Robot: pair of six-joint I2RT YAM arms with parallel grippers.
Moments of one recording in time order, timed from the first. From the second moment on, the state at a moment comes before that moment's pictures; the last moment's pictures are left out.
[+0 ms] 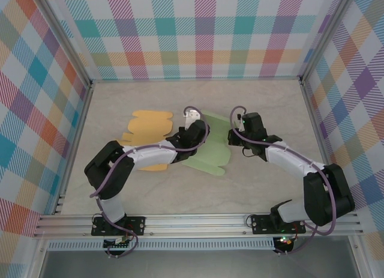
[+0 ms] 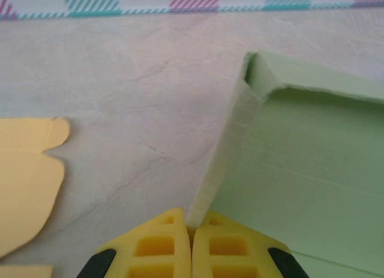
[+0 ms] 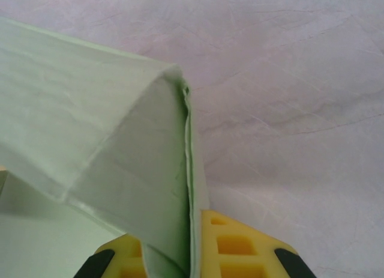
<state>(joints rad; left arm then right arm) -0.85 1.77 1.11 0.01 -0.67 -0.52 0.41 1.37 0.78 -0.19 -0.10 0.47</state>
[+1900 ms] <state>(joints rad) -0.84 1.56 0.93 -0.21 -0.45 -0.68 0.56 1.68 1.15 -0.75 0.01 0.48</state>
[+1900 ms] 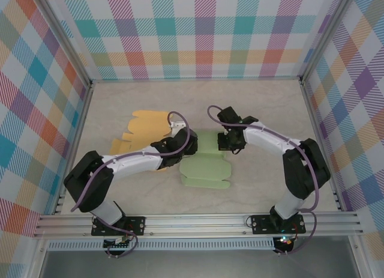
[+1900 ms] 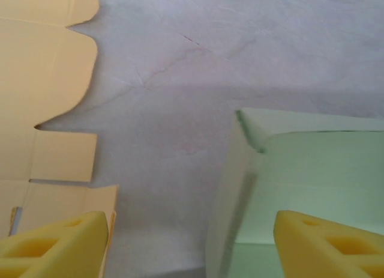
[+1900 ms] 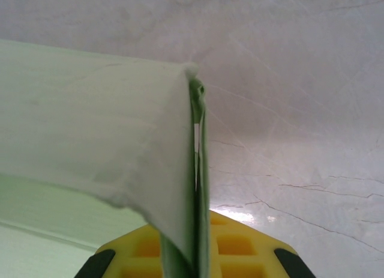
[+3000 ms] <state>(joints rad) -0.81 0.81 0.70 -0.47 -0.62 -0.72 0.56 2.09 1.52 -1.11 0.15 0.25</state>
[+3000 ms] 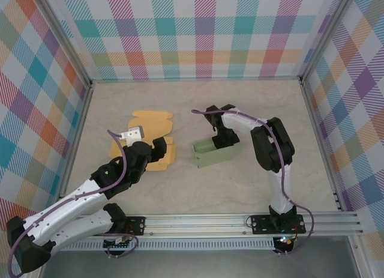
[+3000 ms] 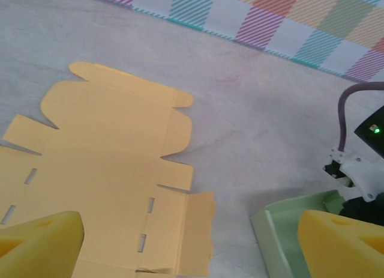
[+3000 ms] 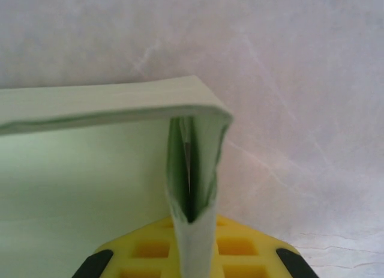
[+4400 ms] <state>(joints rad) -0.80 0.82 0.69 -0.48 -0.64 -0.71 0.65 1.98 1.57 -1.12 0.39 0.36</state>
